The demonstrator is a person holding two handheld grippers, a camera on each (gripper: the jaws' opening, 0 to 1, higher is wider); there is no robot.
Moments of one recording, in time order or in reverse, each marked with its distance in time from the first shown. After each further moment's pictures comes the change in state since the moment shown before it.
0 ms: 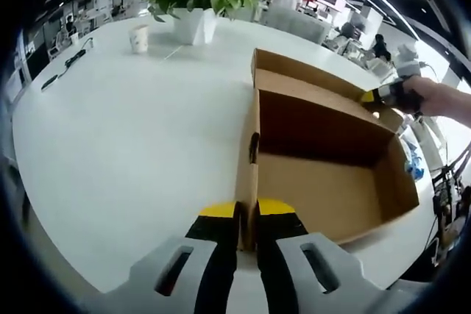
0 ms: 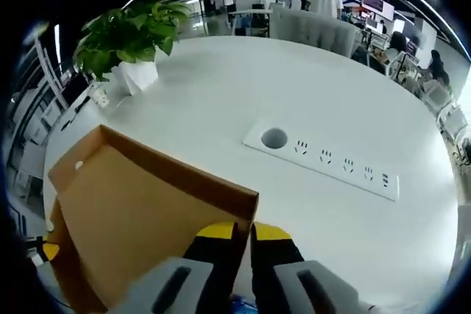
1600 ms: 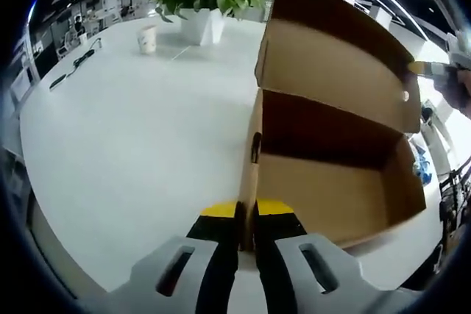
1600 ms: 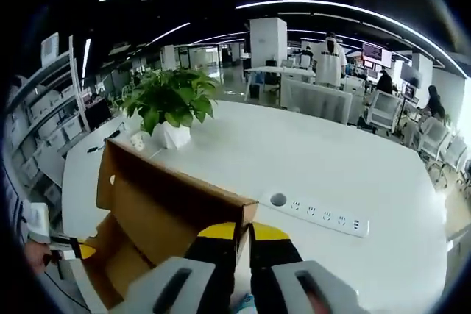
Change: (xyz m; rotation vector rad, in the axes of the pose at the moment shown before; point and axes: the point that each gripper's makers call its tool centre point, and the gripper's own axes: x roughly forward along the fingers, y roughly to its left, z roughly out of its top) left arm 0.003 0.001 0.003 -0.016 -0.002 0.067; right arm -0.136 0.030 0.041 -0.085 -0.329 0.064
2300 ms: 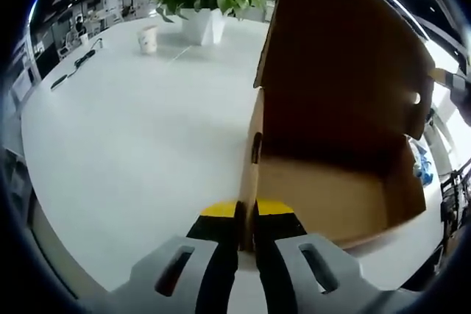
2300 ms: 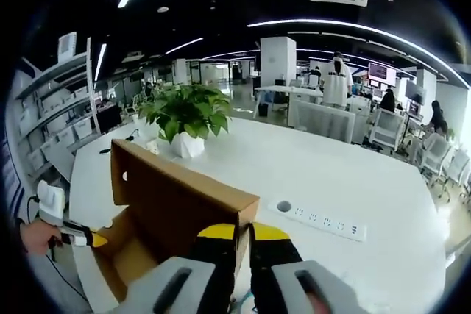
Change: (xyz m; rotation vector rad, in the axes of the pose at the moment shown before) left arm -0.001 -0.001 0.000 0.003 0.002 0.011; right arm -0.045 0.023 -0.007 -0.055 -0.118 0.032
